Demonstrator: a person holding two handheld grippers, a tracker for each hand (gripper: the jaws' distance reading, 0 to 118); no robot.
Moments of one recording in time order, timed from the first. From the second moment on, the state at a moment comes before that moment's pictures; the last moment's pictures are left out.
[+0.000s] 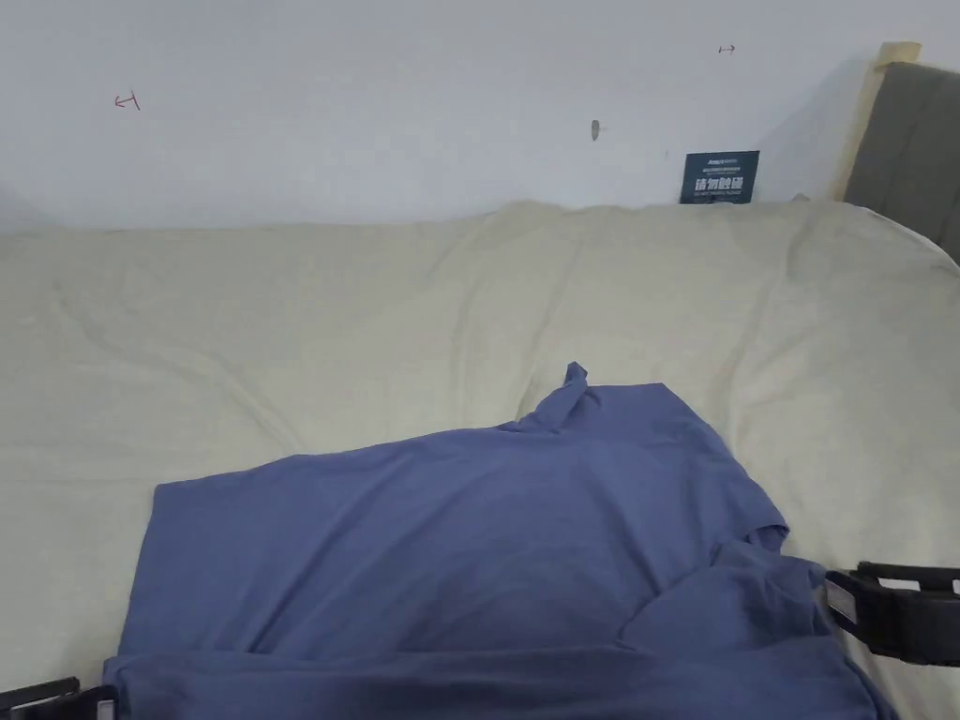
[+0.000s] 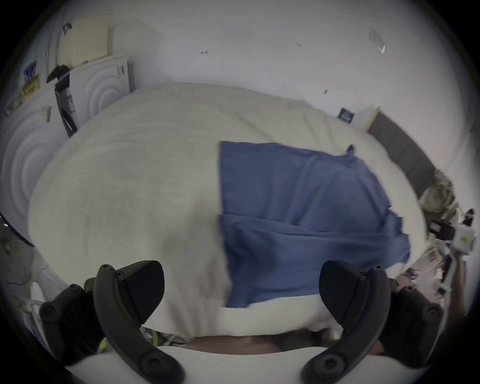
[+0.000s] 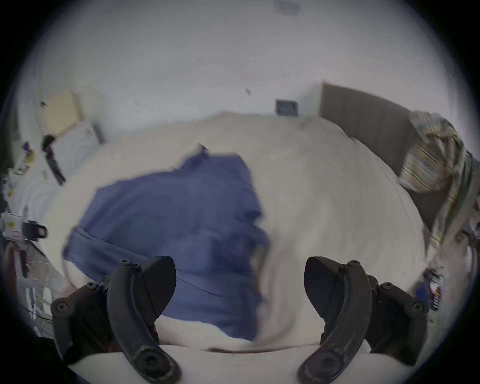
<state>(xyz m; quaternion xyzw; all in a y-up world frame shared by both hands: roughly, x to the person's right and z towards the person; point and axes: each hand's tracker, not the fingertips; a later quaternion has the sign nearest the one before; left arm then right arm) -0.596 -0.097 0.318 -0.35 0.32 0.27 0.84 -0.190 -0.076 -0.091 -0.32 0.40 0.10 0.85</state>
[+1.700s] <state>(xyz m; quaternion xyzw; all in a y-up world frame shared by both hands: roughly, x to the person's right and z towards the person) -0.815 -0.145 0.095 -0.49 0.25 0.15 0.82 -0.416 -0.082 -0.257 -0.36 0.45 0.09 0.82</state>
